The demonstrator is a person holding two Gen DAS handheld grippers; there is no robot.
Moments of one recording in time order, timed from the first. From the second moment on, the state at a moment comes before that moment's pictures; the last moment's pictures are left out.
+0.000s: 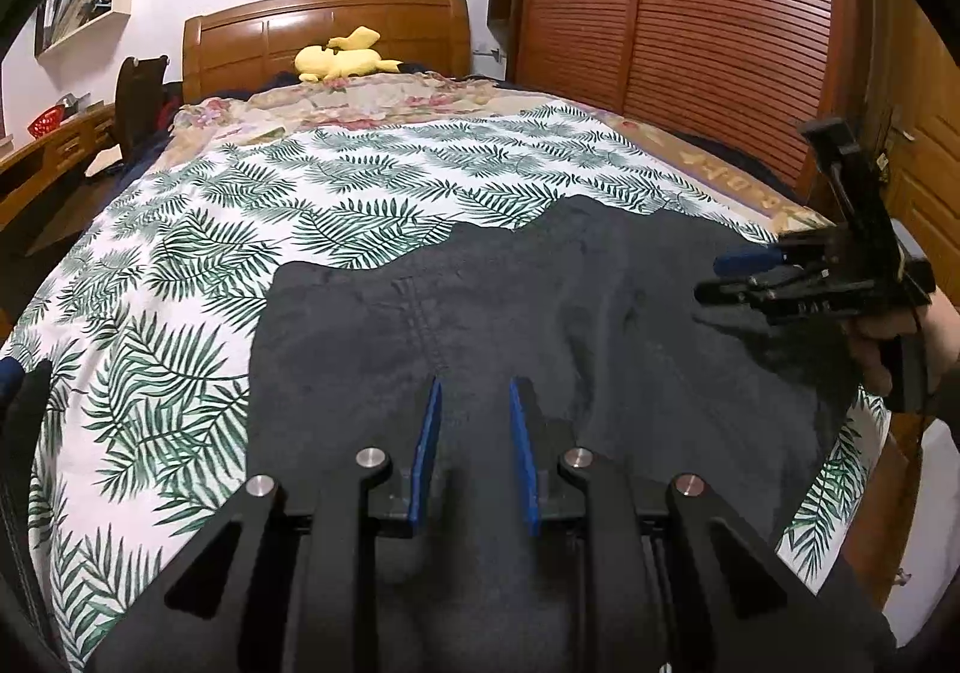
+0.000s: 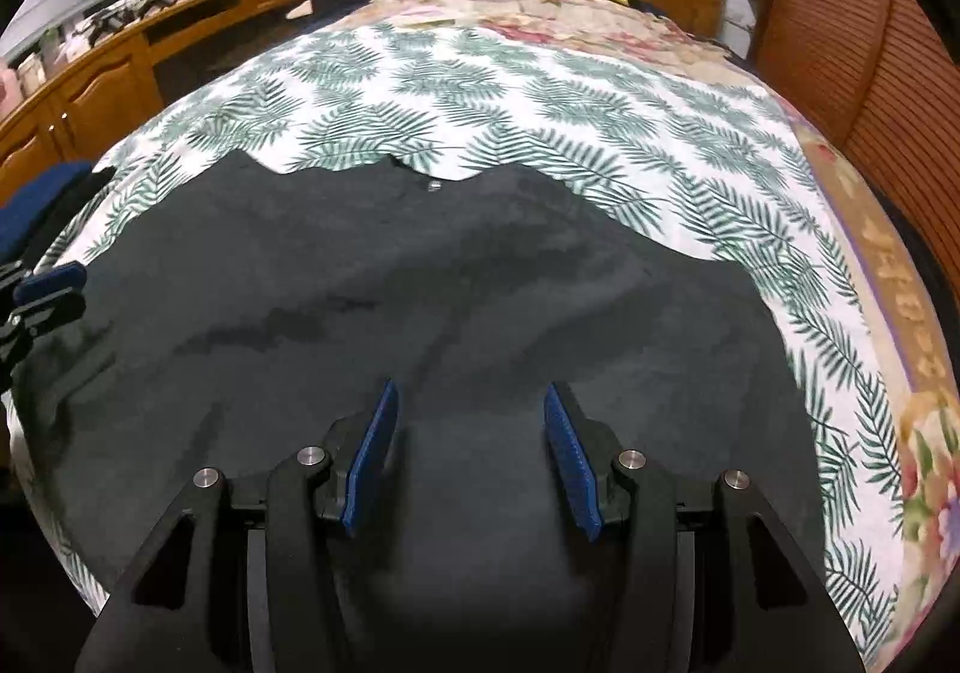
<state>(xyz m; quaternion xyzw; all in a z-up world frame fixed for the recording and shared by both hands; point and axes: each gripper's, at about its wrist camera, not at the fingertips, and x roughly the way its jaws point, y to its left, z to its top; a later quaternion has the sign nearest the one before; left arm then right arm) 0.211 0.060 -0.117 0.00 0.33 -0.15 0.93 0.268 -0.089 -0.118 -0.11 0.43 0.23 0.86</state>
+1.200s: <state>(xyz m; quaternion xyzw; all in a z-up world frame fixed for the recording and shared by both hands) 0.101 0.092 -0.127 -0.04 0.35 -0.05 0.93 0.177 -0.092 -0.157 -0.11 0.41 0.29 0.86</state>
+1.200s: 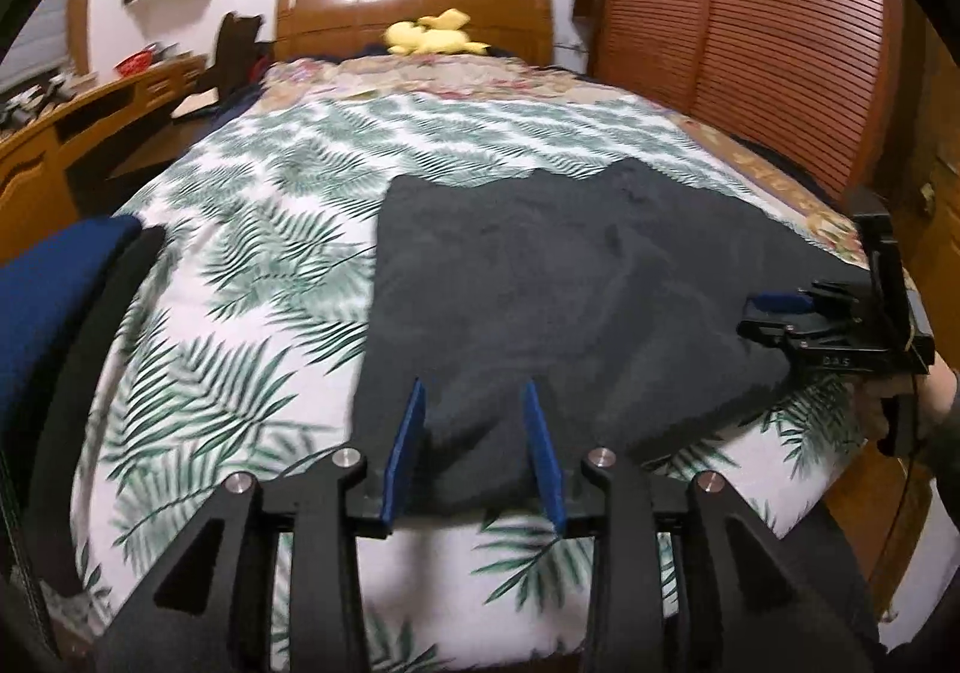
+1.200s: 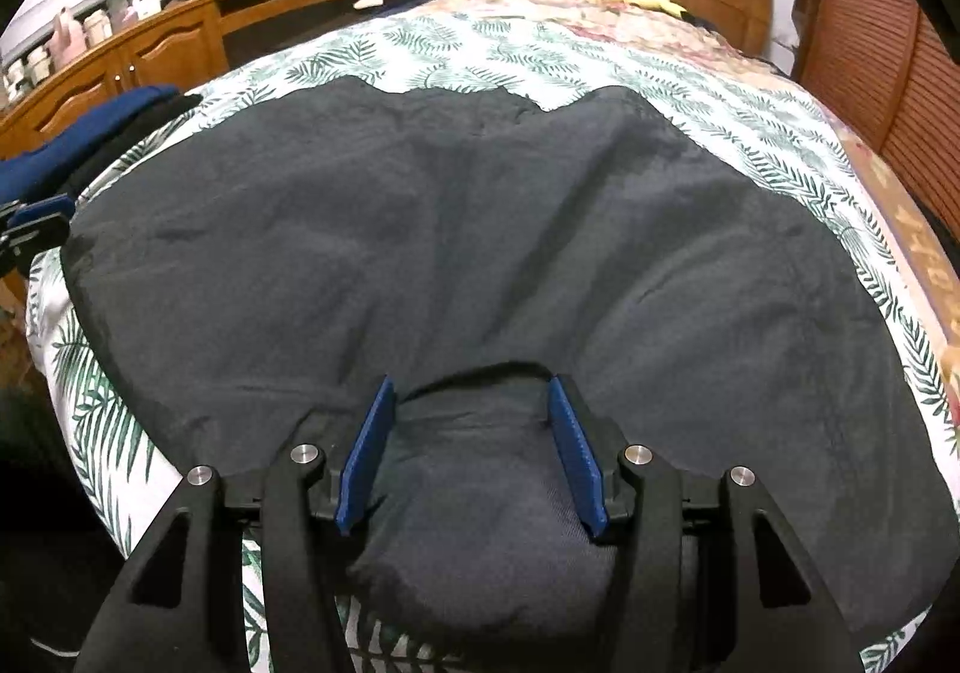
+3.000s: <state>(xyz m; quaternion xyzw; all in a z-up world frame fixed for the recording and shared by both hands) 0.103 0.081 -0.109 -0.06 0.35 -0.02 0.94 0.155 -0.106 -0.156 -0.12 0.40 0.32 0.85</state>
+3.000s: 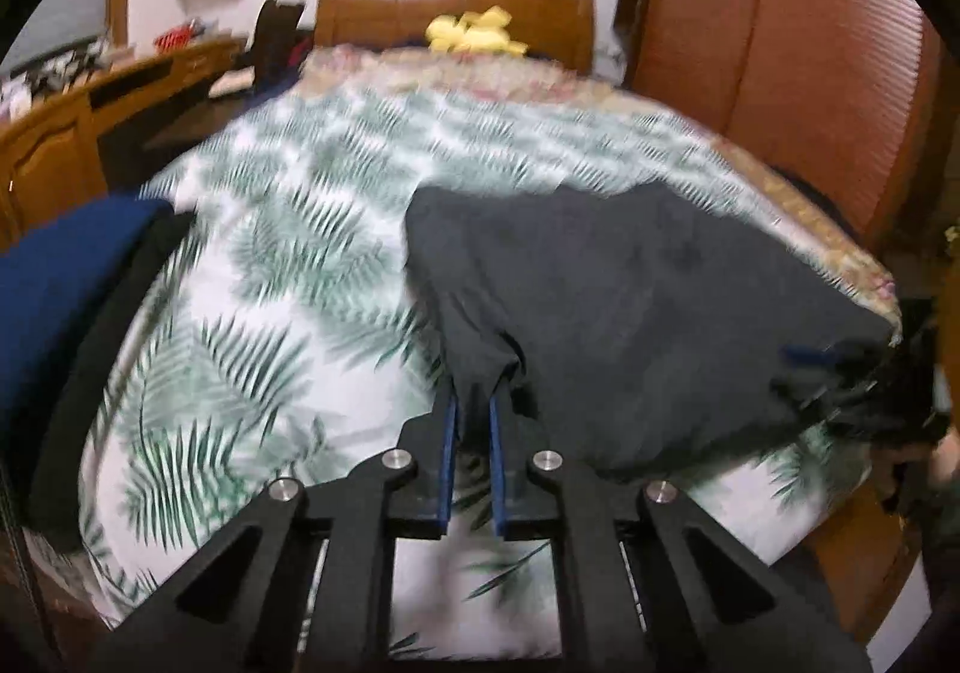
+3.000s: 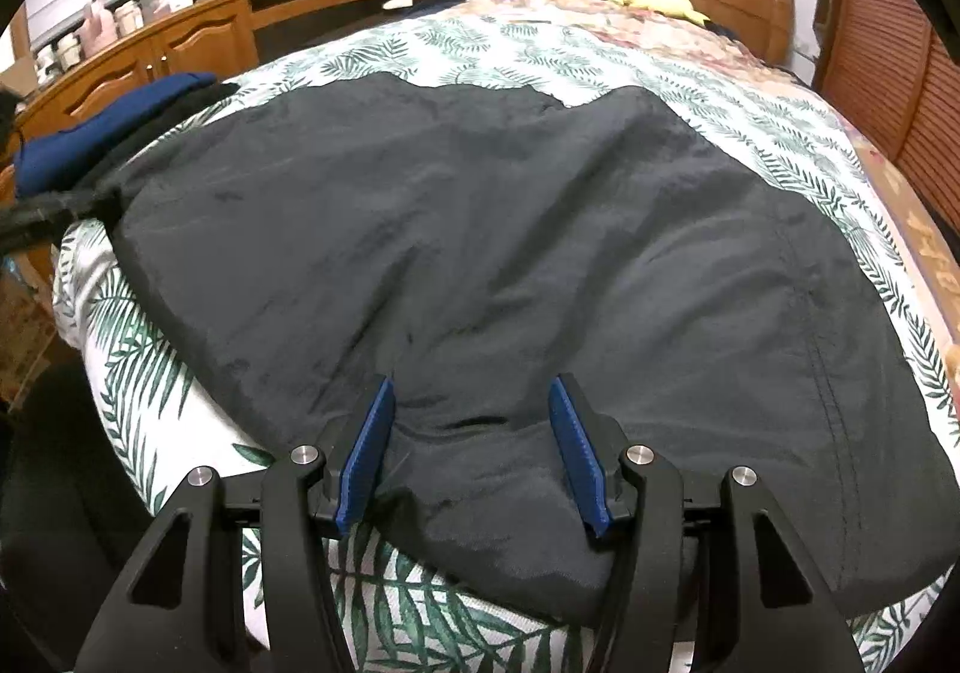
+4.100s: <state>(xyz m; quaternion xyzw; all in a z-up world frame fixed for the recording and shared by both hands) 0.180 -0.219 -0.030 0.07 0.32 -0.24 0.91 0.116 -0.317 -0.107 -0.04 0.37 0.25 0.90</state>
